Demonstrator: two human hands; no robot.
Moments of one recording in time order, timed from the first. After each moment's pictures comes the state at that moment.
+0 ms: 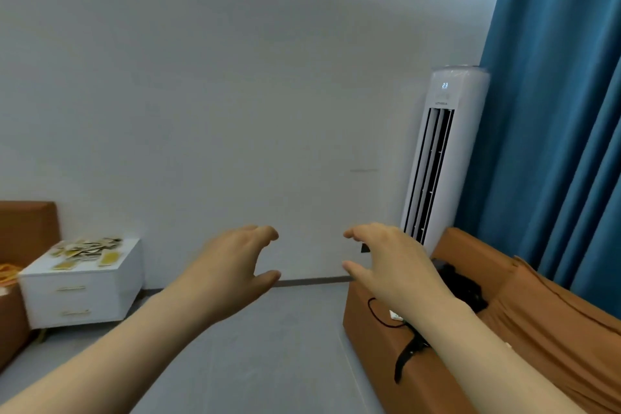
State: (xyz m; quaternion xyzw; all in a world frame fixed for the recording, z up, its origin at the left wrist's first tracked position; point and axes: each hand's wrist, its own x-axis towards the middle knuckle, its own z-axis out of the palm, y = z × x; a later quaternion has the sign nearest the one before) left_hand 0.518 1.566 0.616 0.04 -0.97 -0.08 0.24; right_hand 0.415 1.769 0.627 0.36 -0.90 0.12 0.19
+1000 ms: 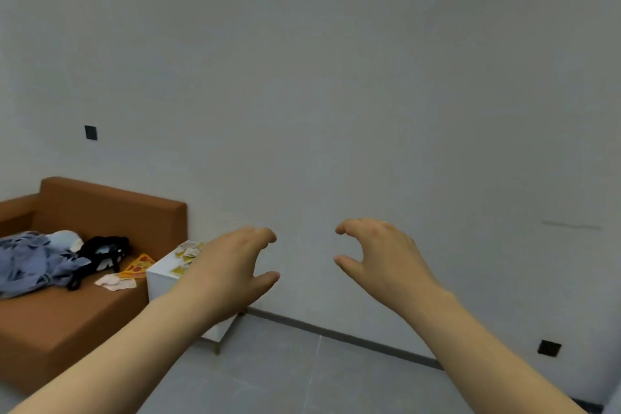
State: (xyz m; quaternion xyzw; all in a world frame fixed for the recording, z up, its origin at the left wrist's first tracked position) left_hand 0.261 1.188 0.599 0.27 -0.93 -0.02 0.24; right_hand 0.084 1.318 0.618 0.57 -0.79 0.17 0.15
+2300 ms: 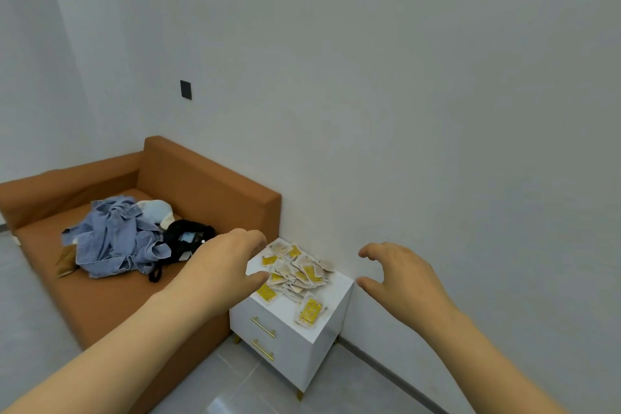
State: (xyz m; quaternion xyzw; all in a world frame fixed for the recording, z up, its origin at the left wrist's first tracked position) left_hand 0.202 0.565 0.505 0.49 -0.86 -0.07 0.13; right_hand -0.043 0.645 0.498 0.66 -0.74 0.12 -0.01
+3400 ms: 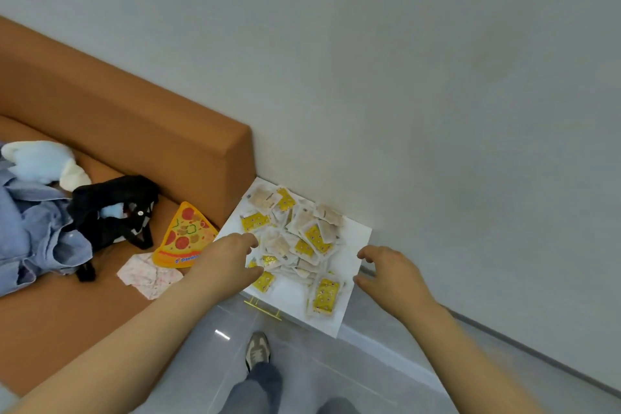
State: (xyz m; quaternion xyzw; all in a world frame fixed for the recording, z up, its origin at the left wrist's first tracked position) left_hand 0.089 0.114 0.281 0.46 -0.84 -0.27 -0.12; right_hand -0.137 0.258 0.280 0.48 -0.83 0.02 -0.27
